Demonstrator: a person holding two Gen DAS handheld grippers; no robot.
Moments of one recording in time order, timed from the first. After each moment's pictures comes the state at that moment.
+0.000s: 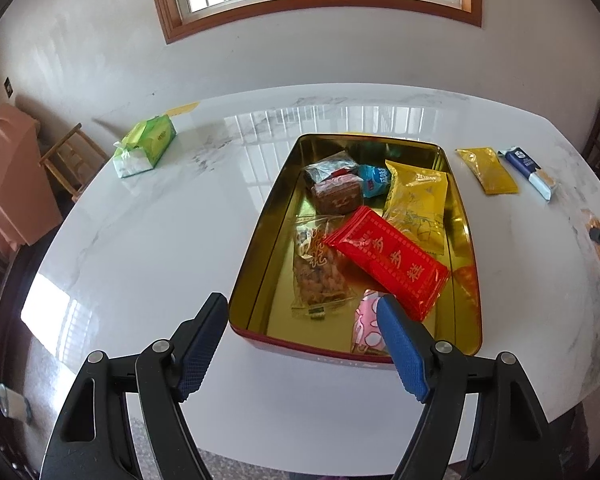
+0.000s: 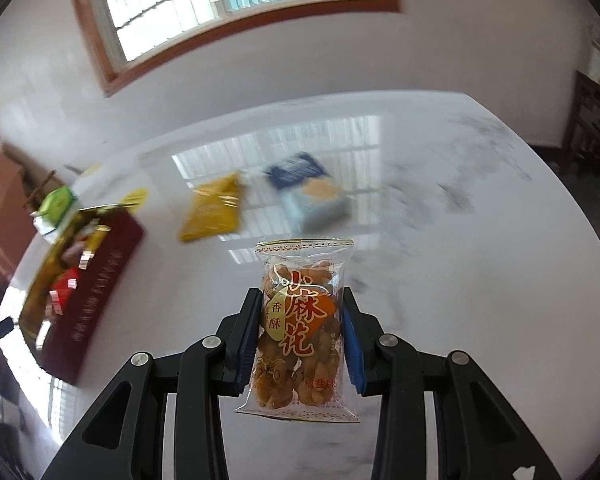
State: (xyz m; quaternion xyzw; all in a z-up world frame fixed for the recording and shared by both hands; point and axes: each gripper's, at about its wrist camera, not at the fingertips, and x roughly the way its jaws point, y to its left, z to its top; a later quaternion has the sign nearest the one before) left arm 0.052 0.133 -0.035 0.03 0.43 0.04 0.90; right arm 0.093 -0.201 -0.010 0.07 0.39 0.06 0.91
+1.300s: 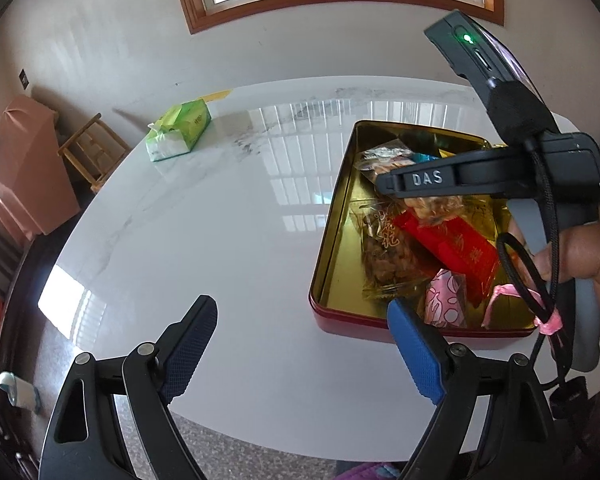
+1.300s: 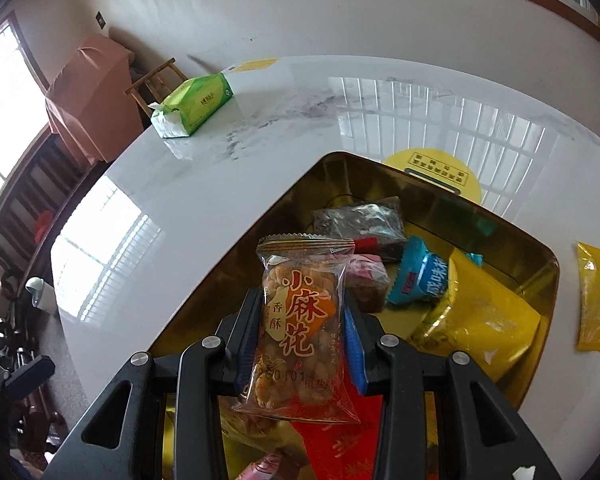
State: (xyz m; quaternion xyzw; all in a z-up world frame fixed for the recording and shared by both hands) left arm 0.044 0.181 -0.041 0.03 0.43 0.07 0.90; right arm 0.192 0.112 -0.027 -0.01 0.48 0.28 0.83
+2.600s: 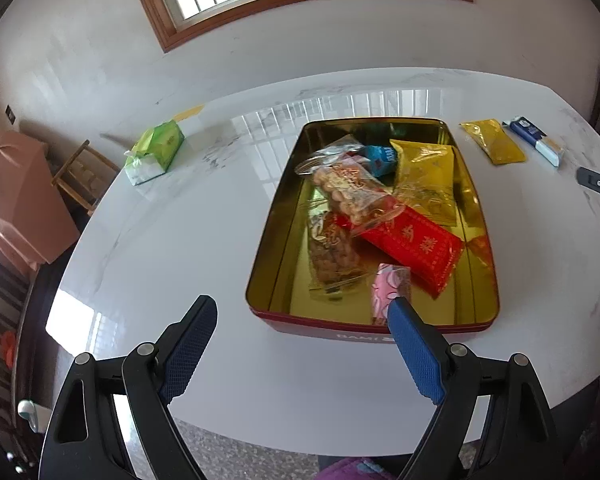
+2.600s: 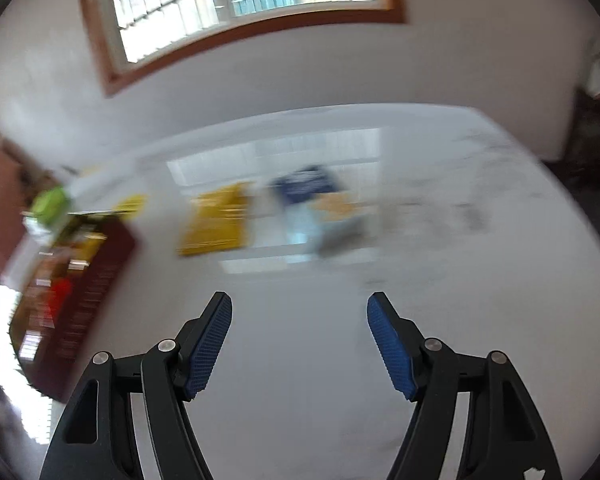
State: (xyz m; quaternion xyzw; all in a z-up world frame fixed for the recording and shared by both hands) left arm 0.043 0.123 -0.037 0.09 0.44 0.06 0.89; right arm 0.116 -0.215 -0.028 0.04 0.38 -0.01 0.92
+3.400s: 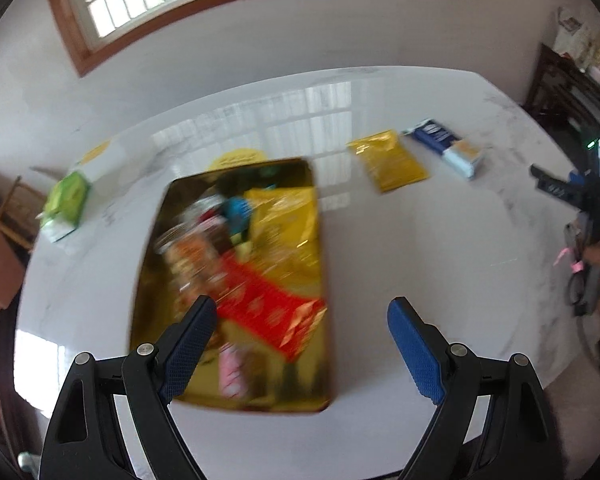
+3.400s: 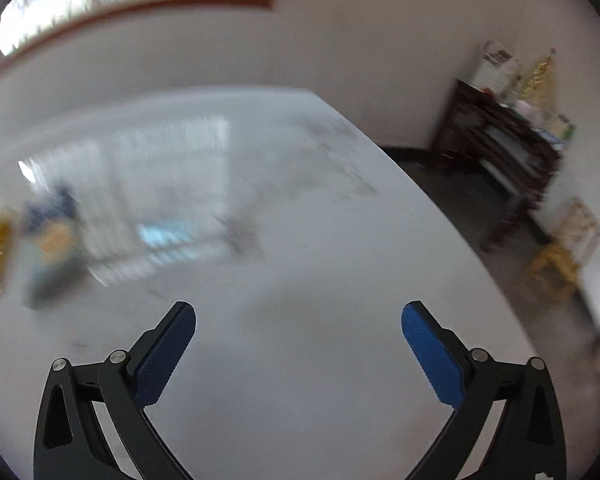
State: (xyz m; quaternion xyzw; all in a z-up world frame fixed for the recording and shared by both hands) left arm 0.103 0.020 -0.006 0.09 0.47 -0.08 0.88; right arm 0.164 -0.317 -0.058 -0.04 0.43 -0.25 0.87
